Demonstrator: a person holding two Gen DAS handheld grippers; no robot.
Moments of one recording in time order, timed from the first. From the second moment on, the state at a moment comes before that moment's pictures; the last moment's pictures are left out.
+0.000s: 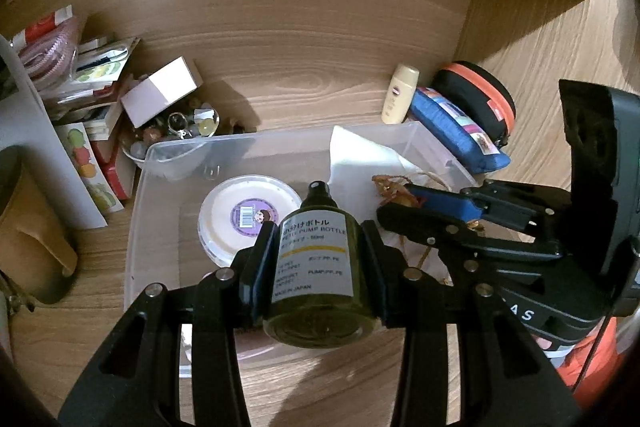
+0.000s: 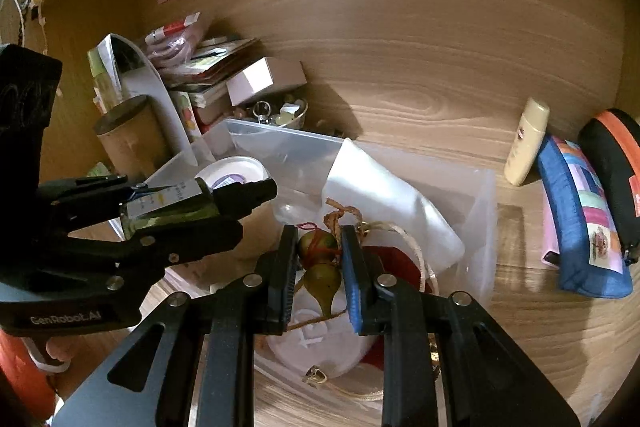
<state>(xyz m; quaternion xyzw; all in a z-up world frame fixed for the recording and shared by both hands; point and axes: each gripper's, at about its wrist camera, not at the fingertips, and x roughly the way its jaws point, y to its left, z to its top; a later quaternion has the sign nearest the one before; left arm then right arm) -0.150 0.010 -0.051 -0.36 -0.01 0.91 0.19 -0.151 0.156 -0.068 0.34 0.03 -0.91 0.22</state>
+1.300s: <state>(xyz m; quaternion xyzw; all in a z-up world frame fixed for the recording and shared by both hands) -0.134 -0.003 -0.038 -0.31 -0.04 0.93 0.19 -0.140 0.155 -0.065 0.31 0.07 -0.93 0.20</state>
